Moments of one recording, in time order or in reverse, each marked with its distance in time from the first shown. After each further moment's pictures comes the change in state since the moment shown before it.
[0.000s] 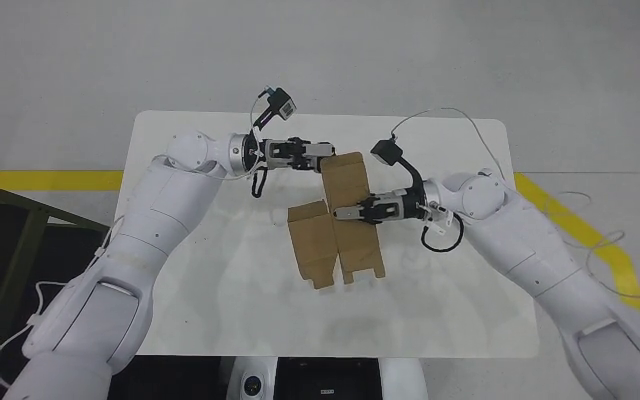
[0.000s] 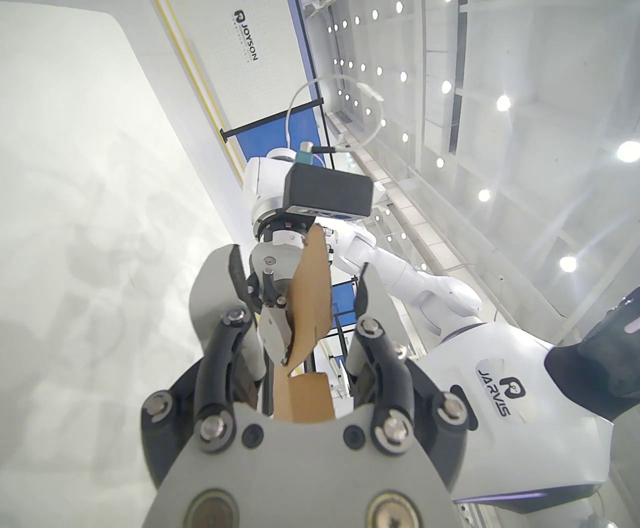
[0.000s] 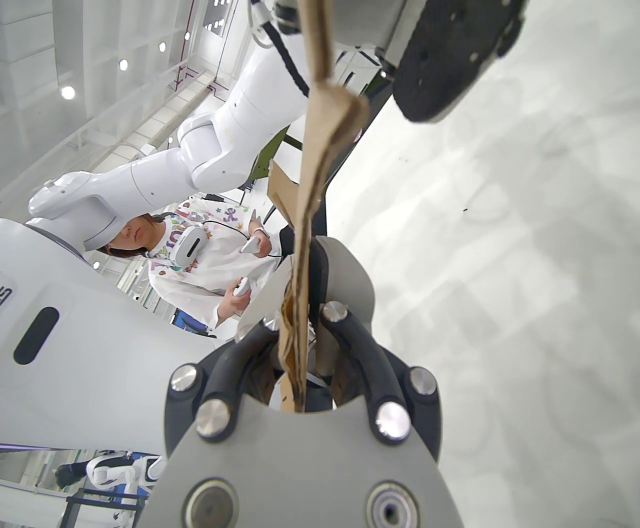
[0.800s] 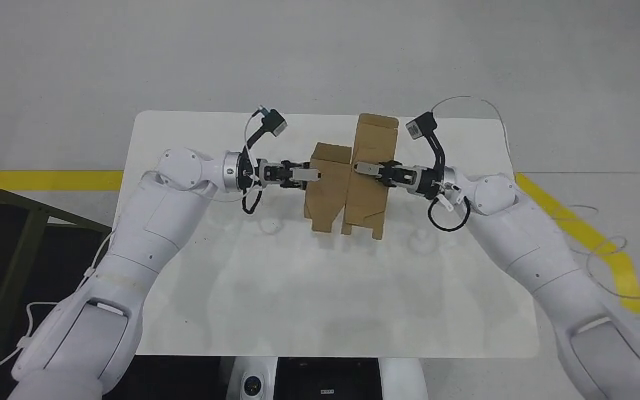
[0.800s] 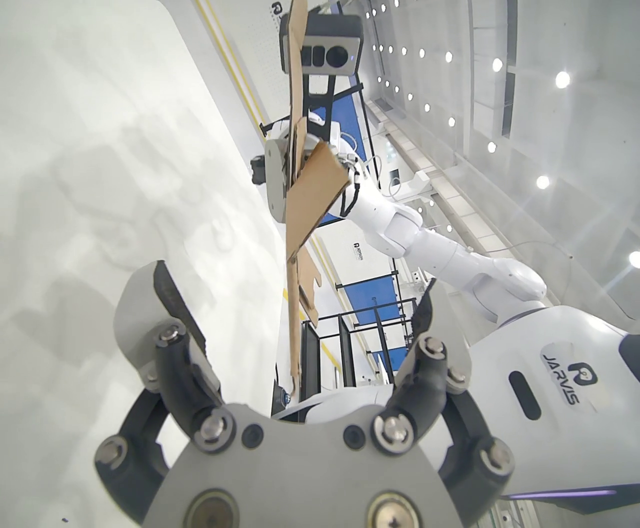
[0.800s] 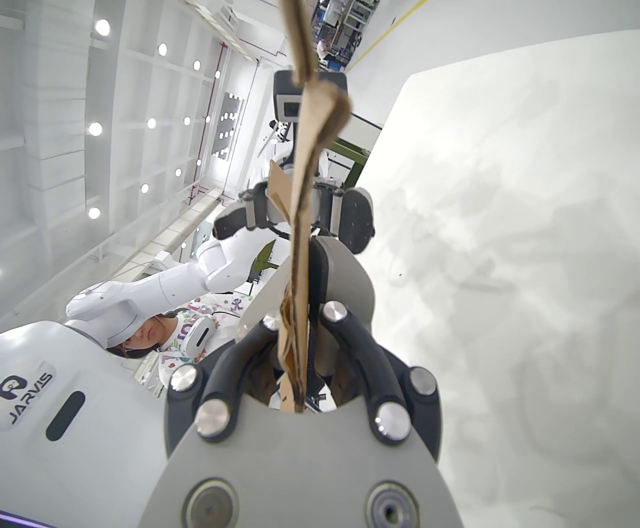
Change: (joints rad) left arm 0.118 0.062 -0.058 -0.134 0.214 -0.039 0.039; right arm -0.024 -0.036 0.086 0.166 0.060 0.013 -0.178
